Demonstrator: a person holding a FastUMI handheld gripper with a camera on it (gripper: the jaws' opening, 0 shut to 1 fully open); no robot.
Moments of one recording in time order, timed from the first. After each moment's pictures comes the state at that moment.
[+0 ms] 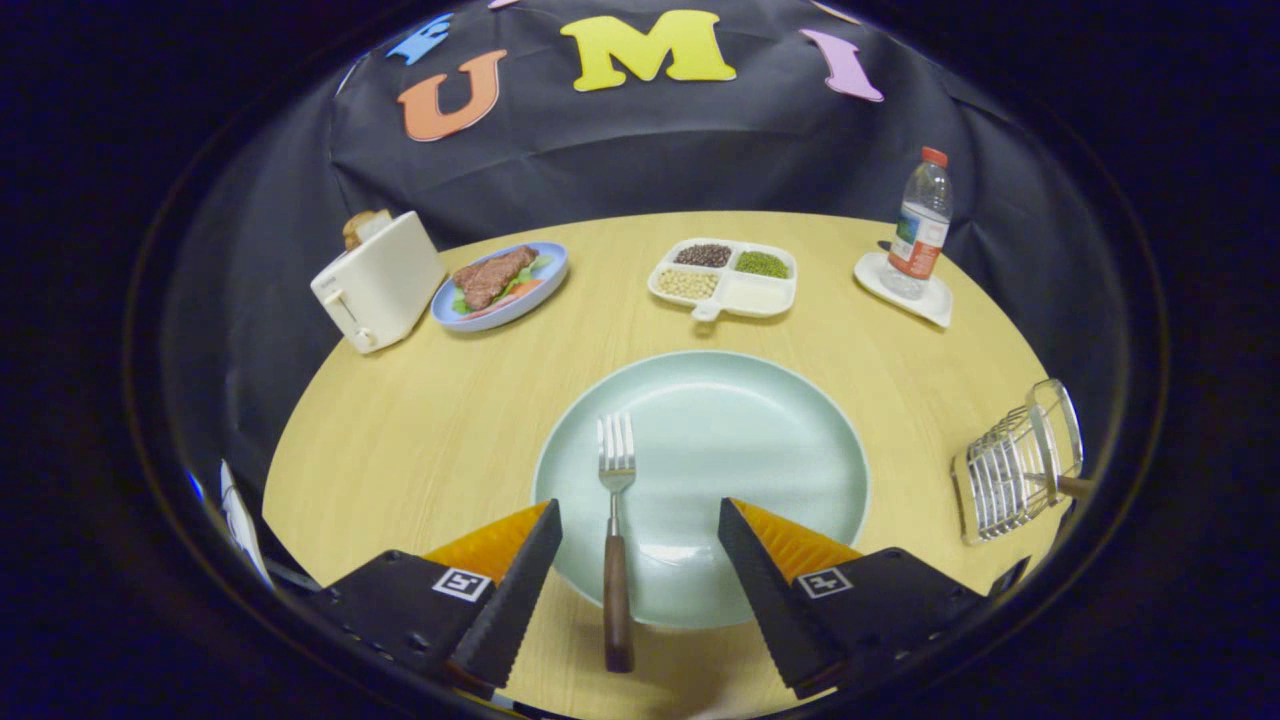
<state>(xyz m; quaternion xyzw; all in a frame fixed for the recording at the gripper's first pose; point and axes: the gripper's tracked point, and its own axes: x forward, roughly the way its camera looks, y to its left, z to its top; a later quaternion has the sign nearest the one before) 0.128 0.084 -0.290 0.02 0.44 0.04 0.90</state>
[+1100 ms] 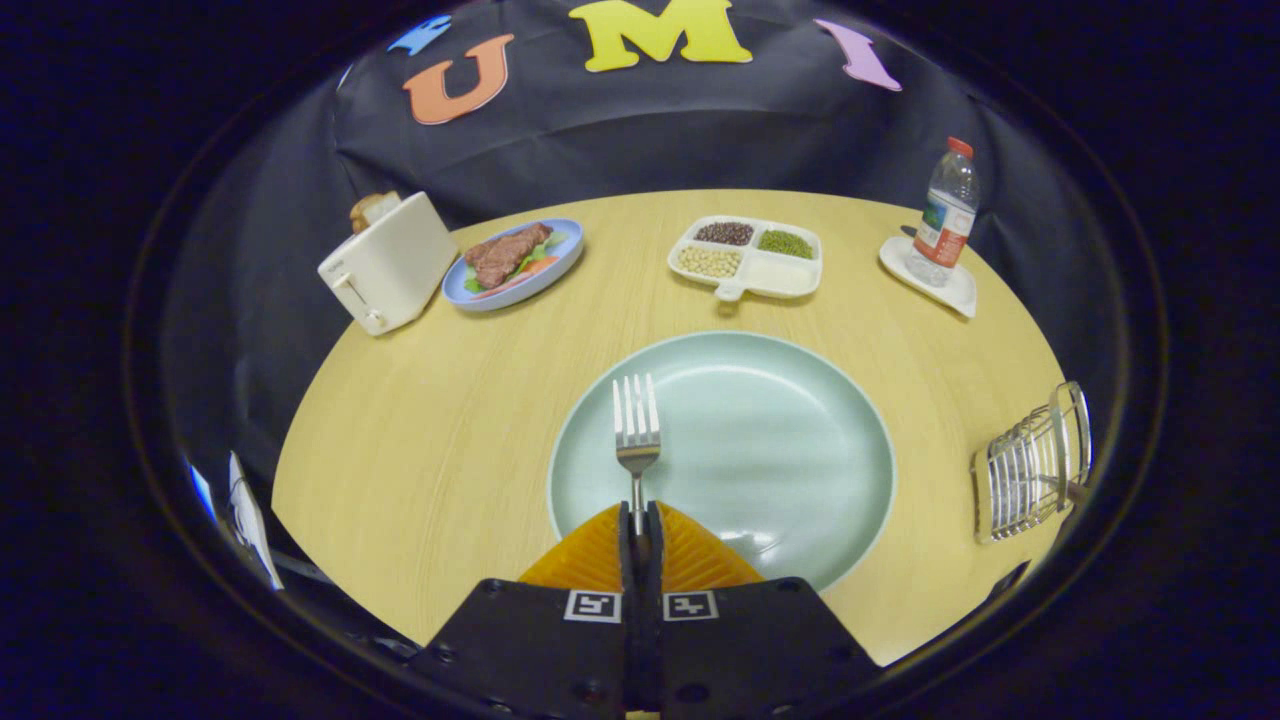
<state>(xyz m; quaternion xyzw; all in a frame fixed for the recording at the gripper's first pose) 0.125 0.087 -0.275 0.02 0.45 0.06 0.89</state>
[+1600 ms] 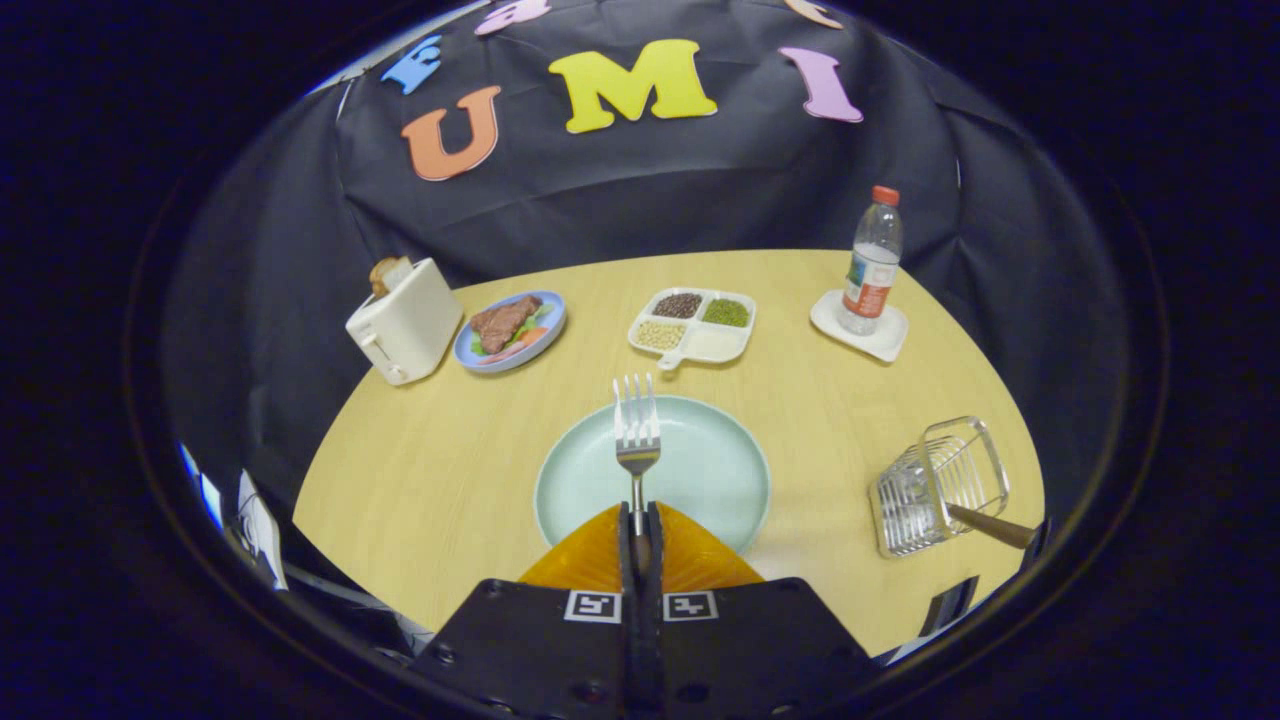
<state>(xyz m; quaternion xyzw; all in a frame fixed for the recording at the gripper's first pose) 0.097 0.023 -0.191 0.04 0.39 0.05 0.92</state>
